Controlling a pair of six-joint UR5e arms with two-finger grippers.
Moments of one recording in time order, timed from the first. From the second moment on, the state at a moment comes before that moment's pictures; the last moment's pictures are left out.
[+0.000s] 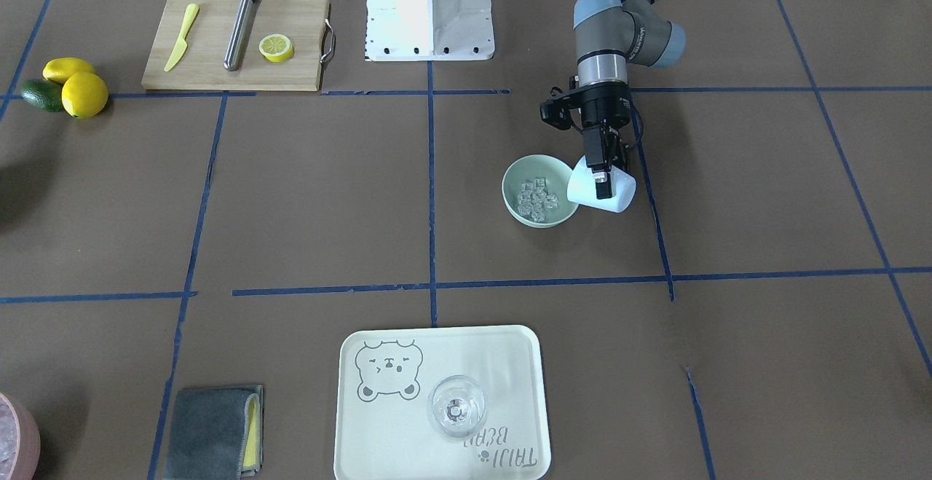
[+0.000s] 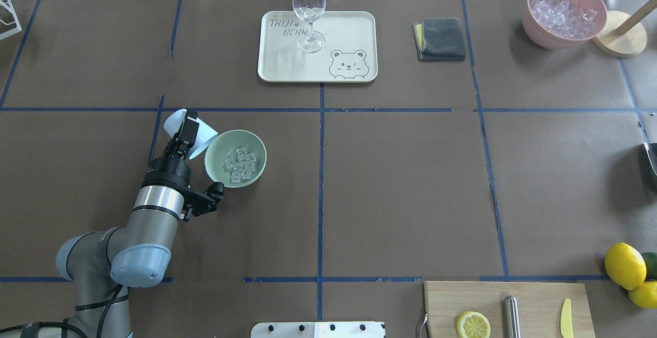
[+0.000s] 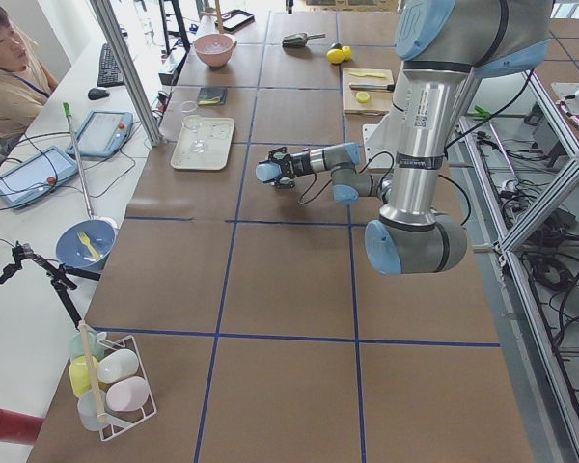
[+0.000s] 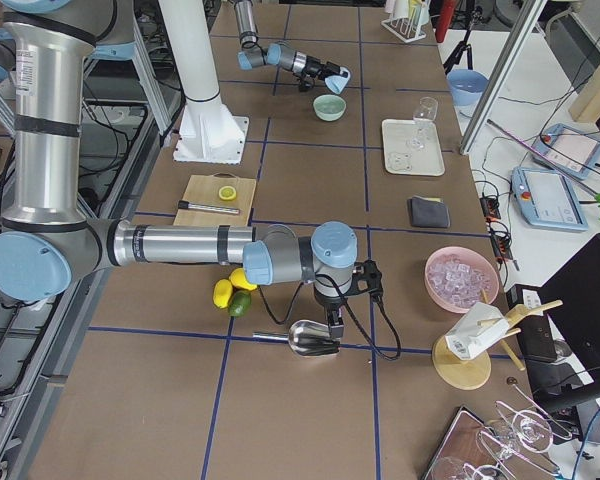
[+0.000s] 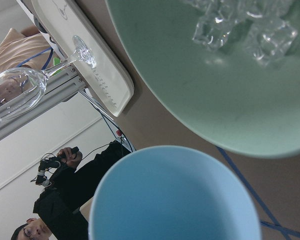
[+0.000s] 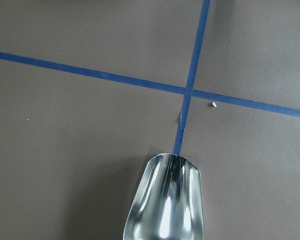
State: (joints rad) left arm -0.27 -1.80 -1.66 -2.38 -0.50 1.03; right arm 1.50 -1.68 1.70 -1.45 2.34 -0.03
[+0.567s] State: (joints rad) left arm -0.27 -1.80 -1.67 -2.56 -0.50 1.00; right arm 1.50 -1.68 1.70 -1.45 2.34 -0.03
